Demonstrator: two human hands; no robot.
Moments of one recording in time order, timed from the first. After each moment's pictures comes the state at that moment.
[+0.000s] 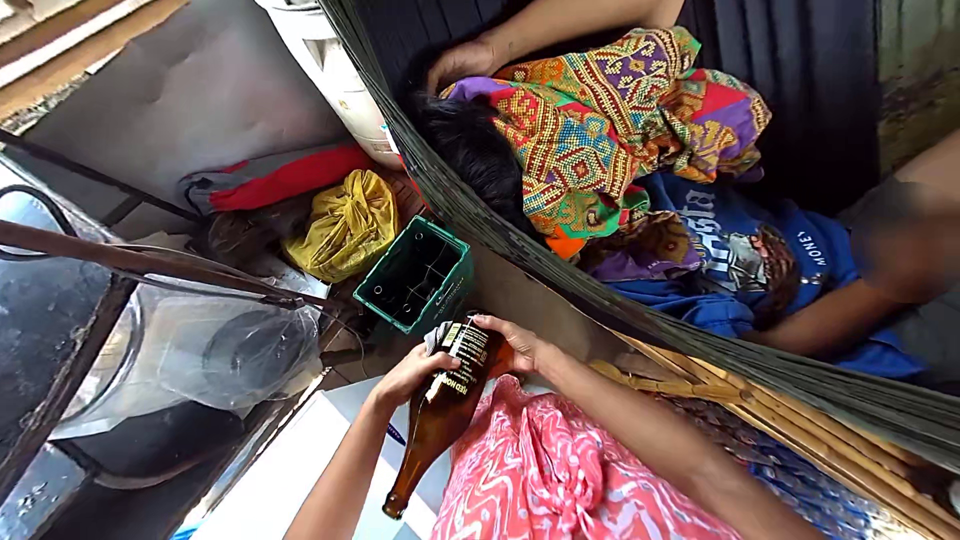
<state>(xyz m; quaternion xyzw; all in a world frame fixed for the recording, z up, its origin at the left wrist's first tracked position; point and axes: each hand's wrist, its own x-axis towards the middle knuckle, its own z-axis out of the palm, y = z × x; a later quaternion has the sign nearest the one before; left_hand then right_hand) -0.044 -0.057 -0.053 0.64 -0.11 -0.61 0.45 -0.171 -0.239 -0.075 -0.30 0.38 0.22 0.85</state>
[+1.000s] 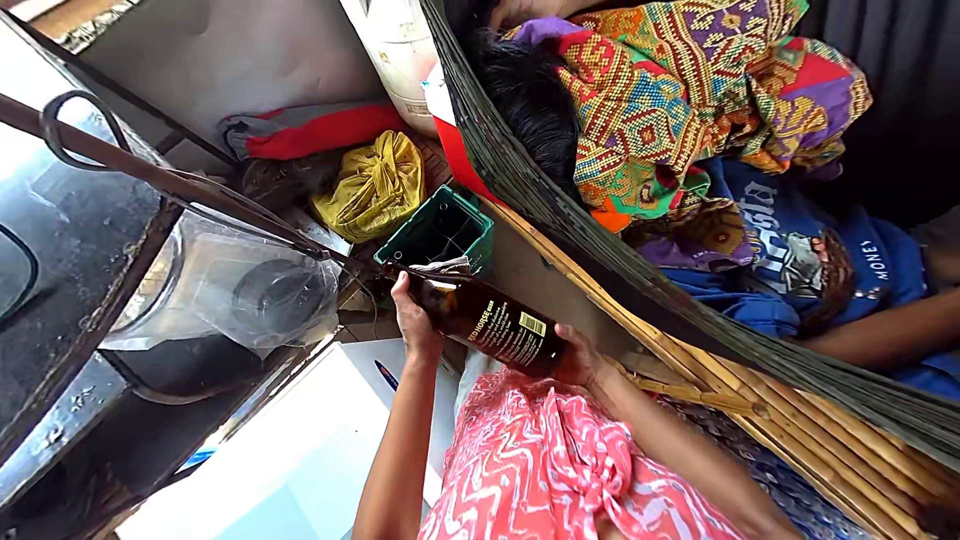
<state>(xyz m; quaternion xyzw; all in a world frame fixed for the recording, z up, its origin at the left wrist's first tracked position) -0.064 -0.090 -0.043 0.58 0.08 -0.15 0.79 -0.257 -0.244 -0.096 -0.24 0.21 0.10 0.94</state>
